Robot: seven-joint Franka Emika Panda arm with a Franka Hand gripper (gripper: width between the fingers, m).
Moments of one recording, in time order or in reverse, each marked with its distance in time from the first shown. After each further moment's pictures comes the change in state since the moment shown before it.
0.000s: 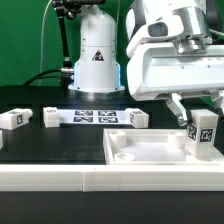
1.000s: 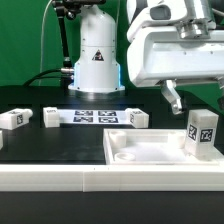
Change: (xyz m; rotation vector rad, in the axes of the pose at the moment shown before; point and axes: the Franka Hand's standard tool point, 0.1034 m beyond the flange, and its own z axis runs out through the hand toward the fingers) arm 0.008 0.004 -0.009 0.010 -0.096 0.000
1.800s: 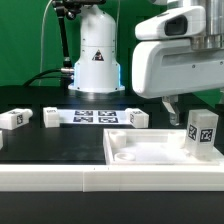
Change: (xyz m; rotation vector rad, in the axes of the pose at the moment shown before) arm -0.004 0.000 0.007 0.069 -0.407 0.003
